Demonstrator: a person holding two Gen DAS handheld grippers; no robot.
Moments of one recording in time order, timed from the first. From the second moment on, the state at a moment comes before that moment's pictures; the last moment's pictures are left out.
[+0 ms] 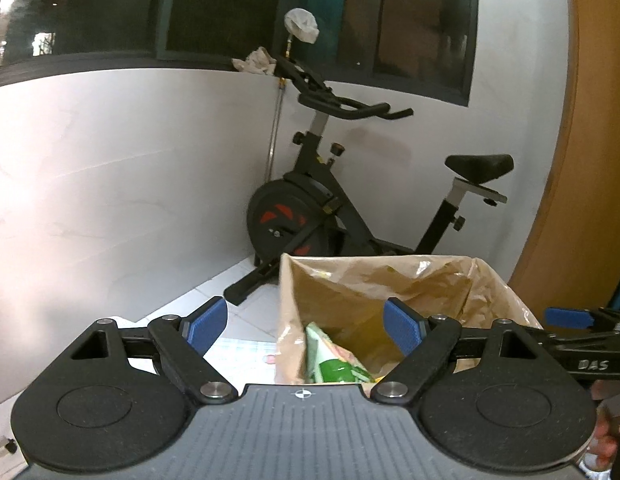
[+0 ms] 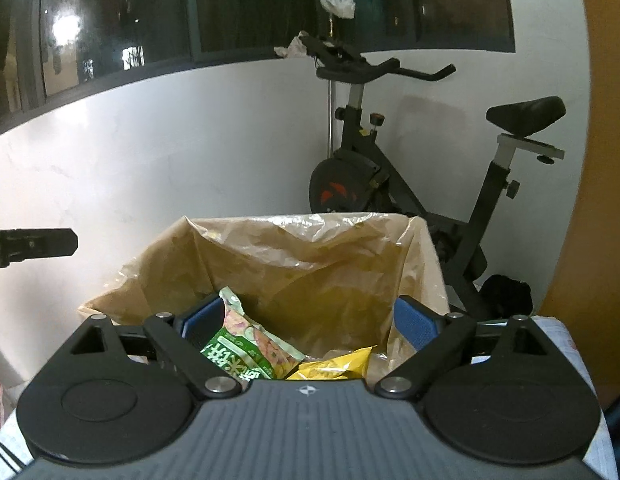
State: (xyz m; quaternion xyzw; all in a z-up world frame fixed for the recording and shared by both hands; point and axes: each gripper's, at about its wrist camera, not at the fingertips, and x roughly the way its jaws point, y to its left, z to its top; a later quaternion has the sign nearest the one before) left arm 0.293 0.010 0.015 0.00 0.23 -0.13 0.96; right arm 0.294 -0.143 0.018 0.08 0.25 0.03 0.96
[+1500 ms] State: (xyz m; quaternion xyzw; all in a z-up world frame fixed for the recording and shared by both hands) left arm 0.151 0.042 -0.108 -0.04 0.32 -0.09 0.94; right arm 0.129 -0.098 -0.120 0.09 0.47 -0.02 0.88
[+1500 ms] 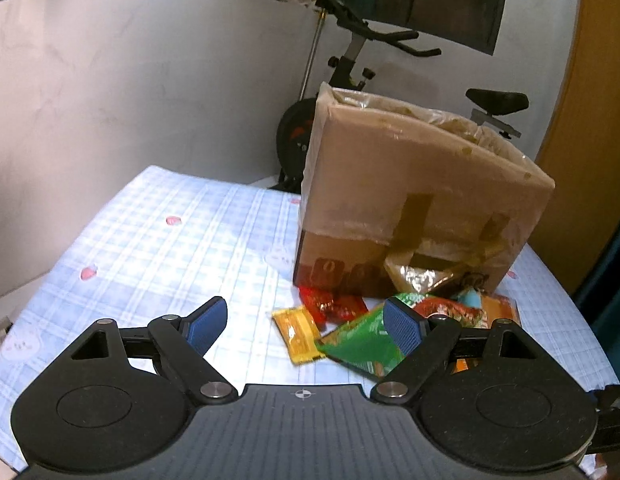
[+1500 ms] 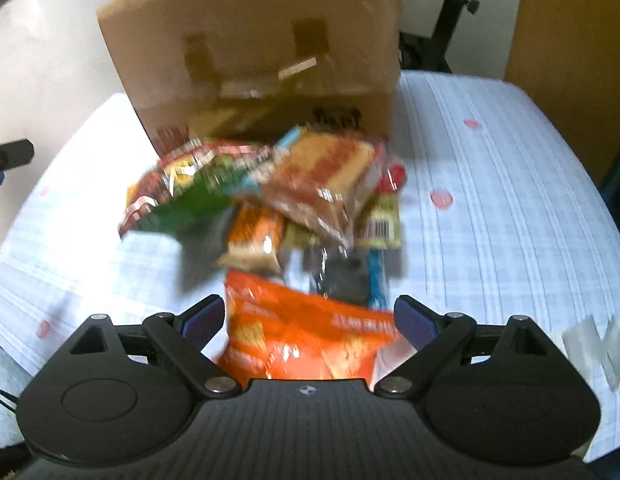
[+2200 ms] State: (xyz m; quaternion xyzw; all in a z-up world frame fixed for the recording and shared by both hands) left arm 0.147 0.032 -0.136 -0.07 0.36 -0.10 0.92; right arm 0.130 -0.080 -0.140 0.07 0.50 0.03 0.86
